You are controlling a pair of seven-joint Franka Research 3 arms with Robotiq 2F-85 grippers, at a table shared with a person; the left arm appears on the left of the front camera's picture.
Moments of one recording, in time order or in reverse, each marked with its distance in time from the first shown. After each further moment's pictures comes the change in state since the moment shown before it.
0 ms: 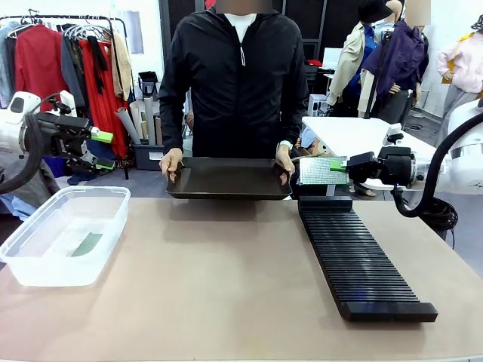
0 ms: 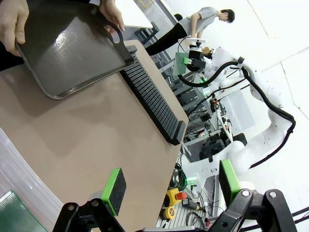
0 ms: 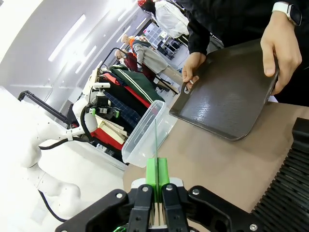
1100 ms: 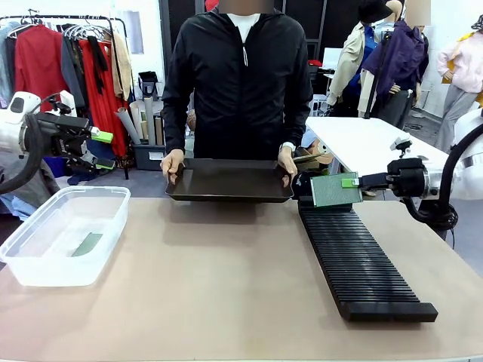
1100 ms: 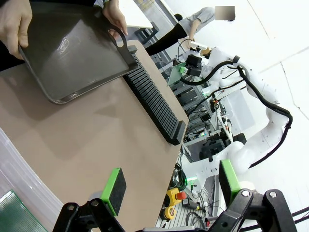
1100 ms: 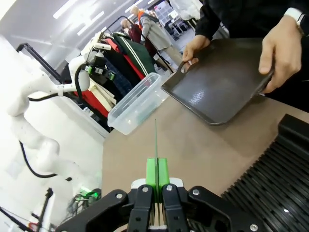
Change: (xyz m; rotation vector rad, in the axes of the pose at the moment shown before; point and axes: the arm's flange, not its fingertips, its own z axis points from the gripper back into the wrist) left arm 0.000 0.000 0.000 0.000 0.000 0.000; right arm -0.016 -0.026 0.033 0.015 0.127 0.234
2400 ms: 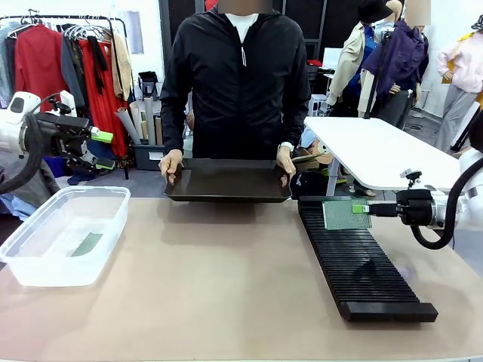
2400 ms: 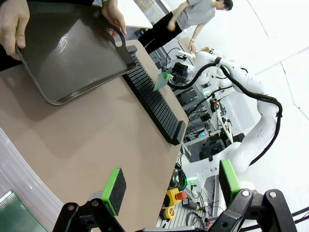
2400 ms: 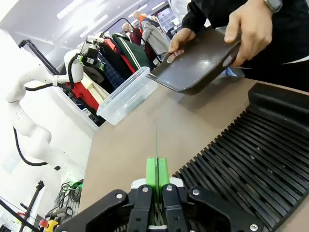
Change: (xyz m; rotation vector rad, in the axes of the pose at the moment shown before) left arm 0.000 0.000 0.000 0.000 0.000 0.000; right arm -0.065 -0.065 0.033 0.013 -0.041 0.022
